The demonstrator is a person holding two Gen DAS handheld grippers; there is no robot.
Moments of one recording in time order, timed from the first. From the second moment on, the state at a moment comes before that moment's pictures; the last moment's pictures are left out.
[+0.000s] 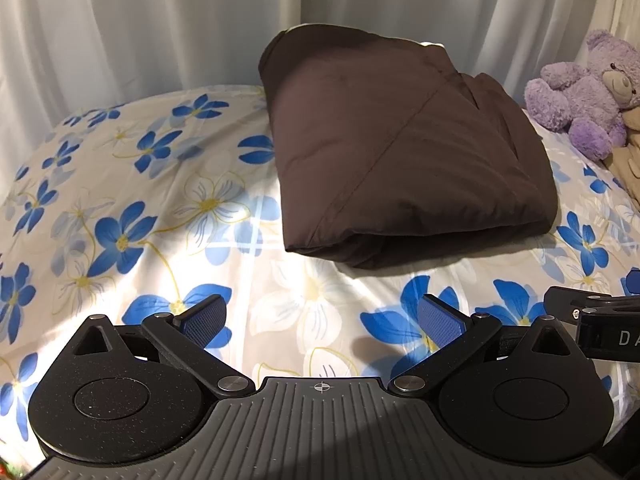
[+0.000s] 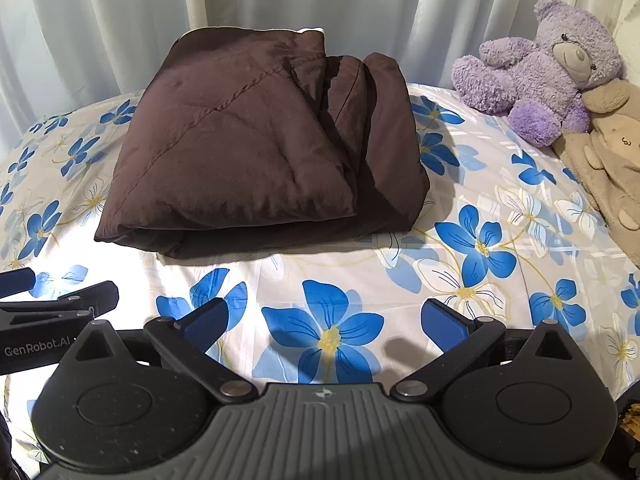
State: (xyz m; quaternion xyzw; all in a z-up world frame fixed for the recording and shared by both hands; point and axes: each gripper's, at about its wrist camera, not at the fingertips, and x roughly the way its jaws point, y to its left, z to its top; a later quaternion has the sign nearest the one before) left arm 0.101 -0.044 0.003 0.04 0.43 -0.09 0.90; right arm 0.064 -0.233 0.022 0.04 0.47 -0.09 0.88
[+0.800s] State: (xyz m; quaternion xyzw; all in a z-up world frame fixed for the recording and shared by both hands) left arm 0.108 -0.045 0.002 0.04 0.43 -0.09 0.89; right arm 0.070 -0.232 0.023 0.04 0.46 -0.09 0.88
